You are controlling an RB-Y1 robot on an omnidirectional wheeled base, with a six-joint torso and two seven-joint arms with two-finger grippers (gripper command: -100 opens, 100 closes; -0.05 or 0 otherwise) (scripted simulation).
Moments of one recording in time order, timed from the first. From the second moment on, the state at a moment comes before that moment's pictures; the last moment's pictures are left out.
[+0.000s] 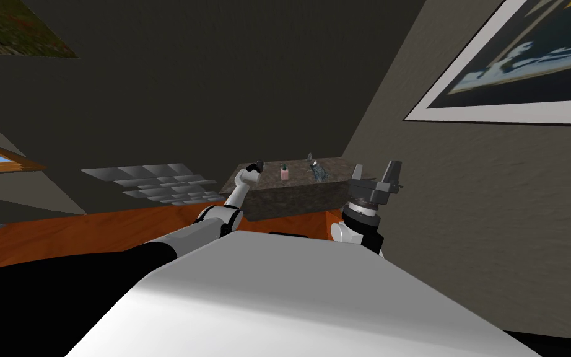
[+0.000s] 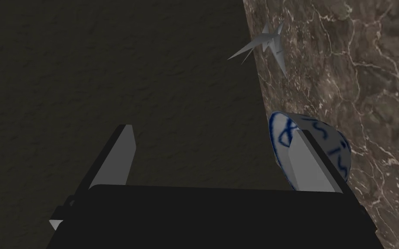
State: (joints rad) left arm -0.59 0.33 0.03 -1.20 0.03 0.50 0.00; right arm 0.46 0.03 0.07 -2.31 -0.06 -0.64 -0.09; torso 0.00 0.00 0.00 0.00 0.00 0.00
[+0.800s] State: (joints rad) left arm -0.79 0.36 0.05 -0.96 0.08 0.71 -0.01; right arm 0.46 0.03 0.07 -2.31 -0.06 -0.64 -0.09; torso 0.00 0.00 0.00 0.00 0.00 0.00
